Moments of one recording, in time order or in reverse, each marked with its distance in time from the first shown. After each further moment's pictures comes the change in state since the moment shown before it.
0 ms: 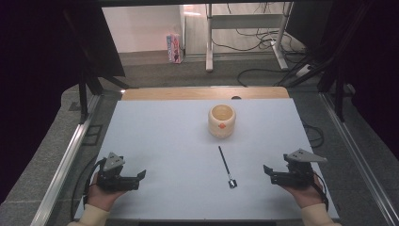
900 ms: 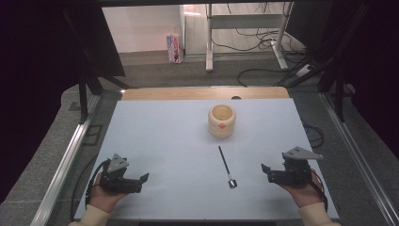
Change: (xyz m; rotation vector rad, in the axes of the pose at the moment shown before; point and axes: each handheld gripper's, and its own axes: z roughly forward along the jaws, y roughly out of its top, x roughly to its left) left arm -0.007 0.000 0.003 0.034 -0.027 0.039; right arm 0.013 0.015 -0.002 0.035 -0.030 -0.021
